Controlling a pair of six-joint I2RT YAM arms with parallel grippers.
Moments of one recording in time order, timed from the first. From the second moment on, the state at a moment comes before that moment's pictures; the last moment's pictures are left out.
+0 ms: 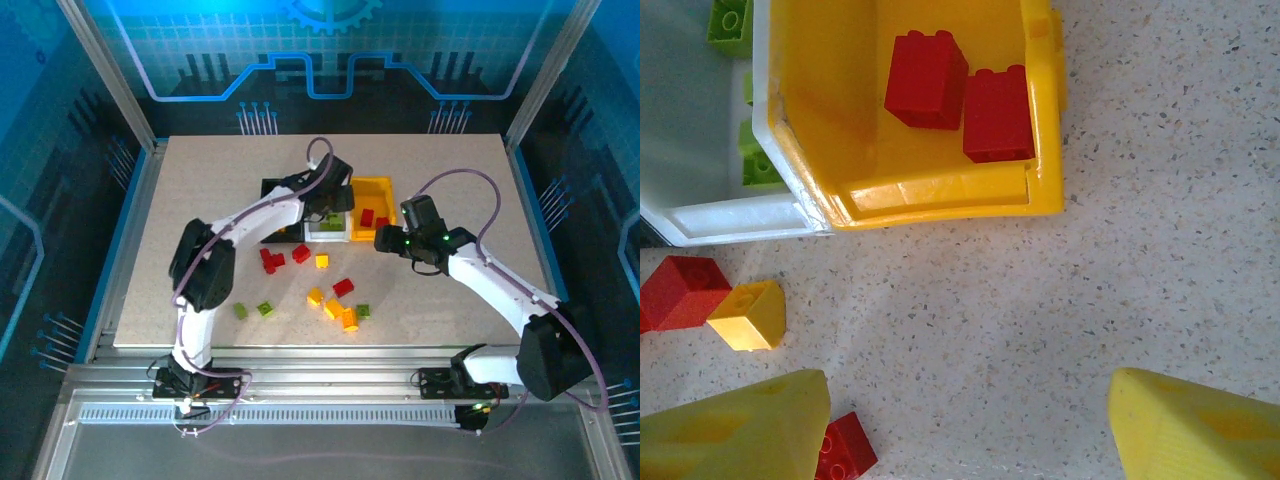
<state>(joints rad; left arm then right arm) -0.63 1.98 1.66 -0.60 -0.23 -0.69 0.42 1.30 0.90 -0.53 0.02 0.56</state>
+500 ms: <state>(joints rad) -0.77 1.54 1.02 -0.61 -0.06 -0.74 0.42 1.29 0.87 -0.53 0.01 0.56</state>
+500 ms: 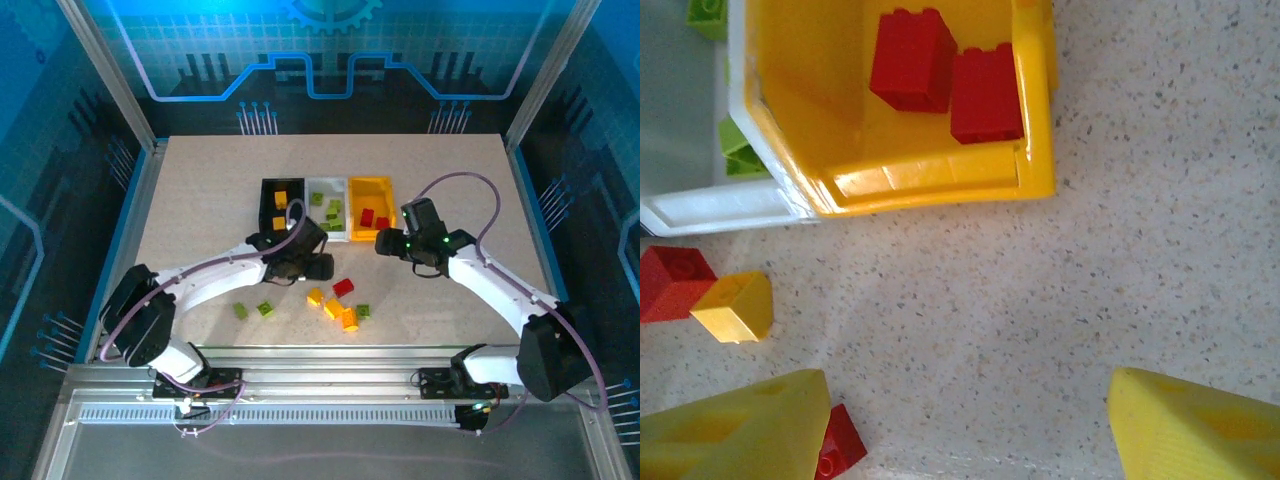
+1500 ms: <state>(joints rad) -0.82 1.69 0.95 -0.61 -0.03 -0.77 0.41 1.25 0.84 -0.53 0.01 0.56</state>
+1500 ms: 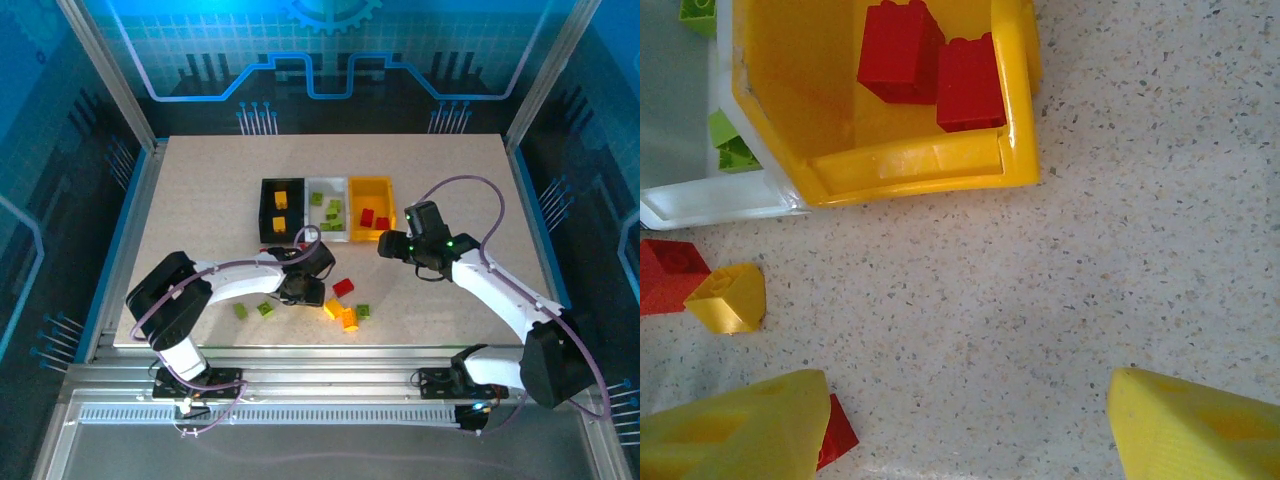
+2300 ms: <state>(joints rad) -0.60 1.44 1.12 -0.68 -0.18 -0.75 0.40 1.25 0.83 -0.52 0.01 0.56</state>
